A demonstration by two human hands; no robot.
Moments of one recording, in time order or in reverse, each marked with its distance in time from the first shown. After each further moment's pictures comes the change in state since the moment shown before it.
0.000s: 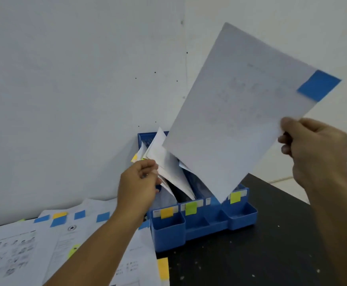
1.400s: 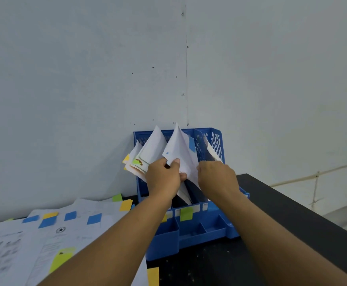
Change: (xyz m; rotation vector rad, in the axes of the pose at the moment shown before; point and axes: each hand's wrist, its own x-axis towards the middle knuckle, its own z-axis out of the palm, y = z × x) left_hand 0.041 -0.020 0.088 0.091 0.048 -0.090; right_hand -0.016 0.122 0.101 -1.329 -0.675 -0.493
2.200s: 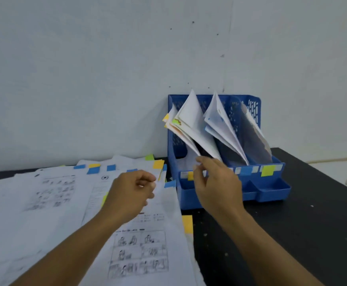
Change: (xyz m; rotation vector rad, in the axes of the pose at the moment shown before) left_hand -0.064 -0.072 -0.176 0.361 -0.145 -0.015; right_hand -0.103 -0.086 0.033 0.571 0.271 -0.091
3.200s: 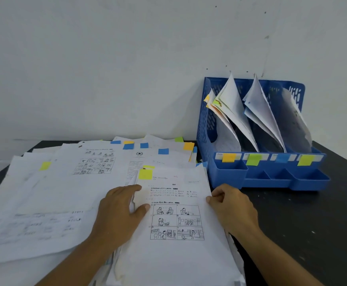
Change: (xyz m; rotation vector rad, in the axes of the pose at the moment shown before) left_hand -0.081 -0.105 -0.061 0.485 0.206 0.060; right_hand -0.068 -0.026 0.030 -0.077 -0.607 0.471
